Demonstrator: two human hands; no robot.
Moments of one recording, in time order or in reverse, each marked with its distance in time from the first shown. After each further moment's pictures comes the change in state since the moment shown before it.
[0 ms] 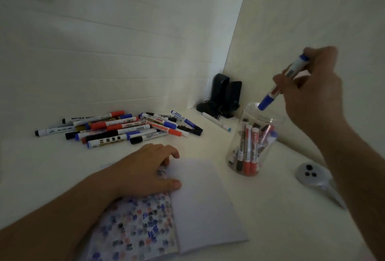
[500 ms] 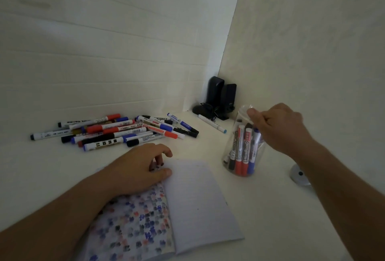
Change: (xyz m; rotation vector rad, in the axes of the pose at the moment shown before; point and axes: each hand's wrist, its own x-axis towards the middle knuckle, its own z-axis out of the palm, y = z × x) left_hand 0.004 -0.010 0.003 -0.087 0.119 -0.078; right_hand -0.018 0.052 0.025 -0.610 -0.509 -0.001
